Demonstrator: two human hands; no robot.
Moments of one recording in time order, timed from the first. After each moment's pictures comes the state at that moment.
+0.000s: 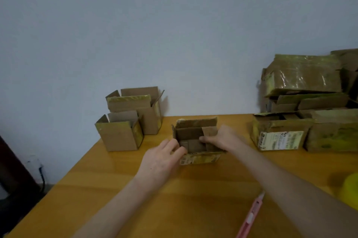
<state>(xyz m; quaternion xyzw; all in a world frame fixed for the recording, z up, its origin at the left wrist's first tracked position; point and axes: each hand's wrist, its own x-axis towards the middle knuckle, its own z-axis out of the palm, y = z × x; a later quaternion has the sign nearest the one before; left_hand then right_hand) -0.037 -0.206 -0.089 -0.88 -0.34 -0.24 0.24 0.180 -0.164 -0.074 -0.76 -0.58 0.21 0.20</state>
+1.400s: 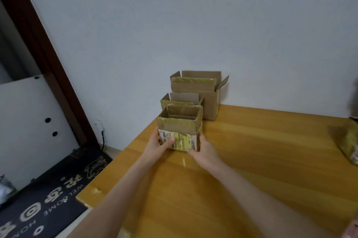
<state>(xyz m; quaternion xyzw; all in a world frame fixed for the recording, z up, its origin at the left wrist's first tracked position) -0.214 -0.192 -0.130 -0.57 -0.59 -0.46 -0.34 -0.044 -0.173 -0.139 -0.56 -0.68 0.37 0.29</state>
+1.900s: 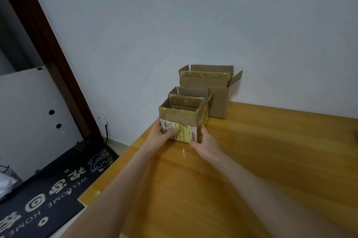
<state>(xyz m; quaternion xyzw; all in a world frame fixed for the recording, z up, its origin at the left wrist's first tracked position) -0.249 -0.145 -0.135 -0.55 -0.60 -0.47 -0.34 -0.076 -0.134 -0.140 -0.56 -0.68 0.39 0.28</state>
